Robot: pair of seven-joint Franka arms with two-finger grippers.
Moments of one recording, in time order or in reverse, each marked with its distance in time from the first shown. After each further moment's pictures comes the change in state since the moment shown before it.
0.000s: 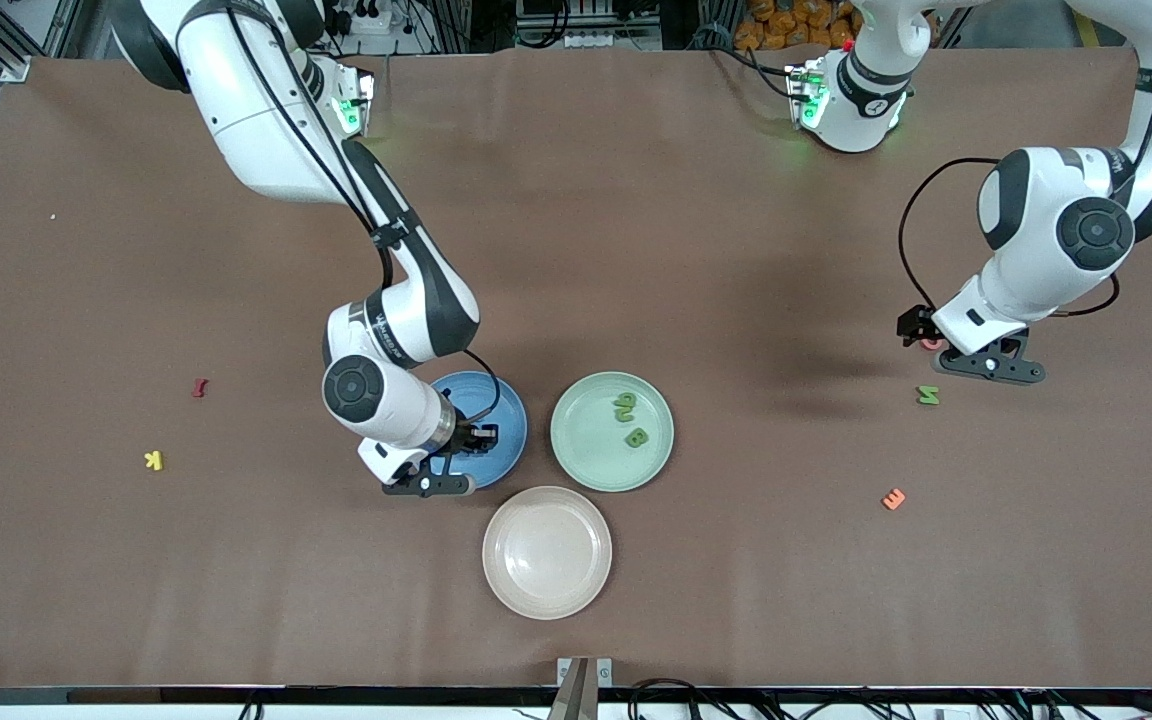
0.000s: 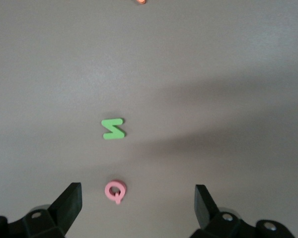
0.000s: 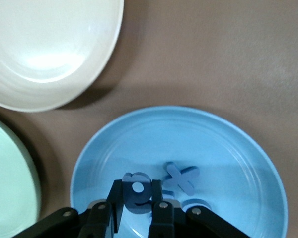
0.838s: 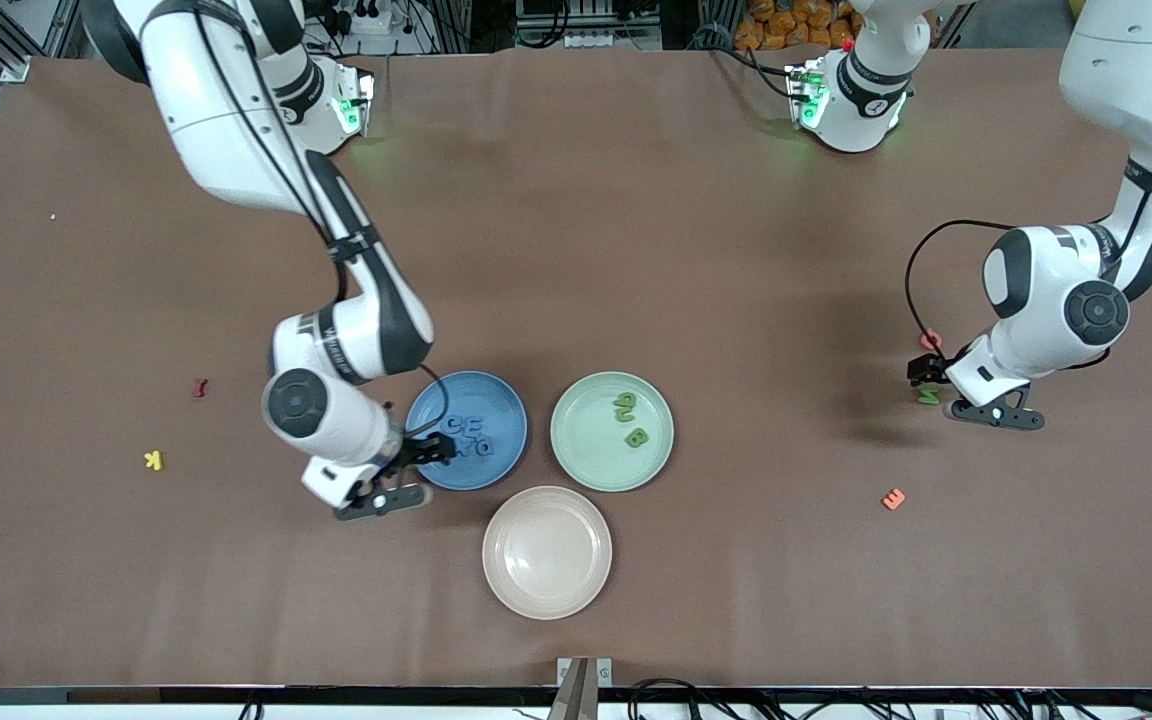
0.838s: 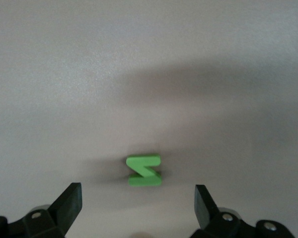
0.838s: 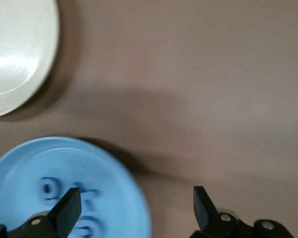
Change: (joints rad) left arm 0.105 0.293 0.007 0.125 -0.001 0.138 0.071; right arm -0.084 -0.034 -0.050 -0.007 -0.076 -0.015 -0.275
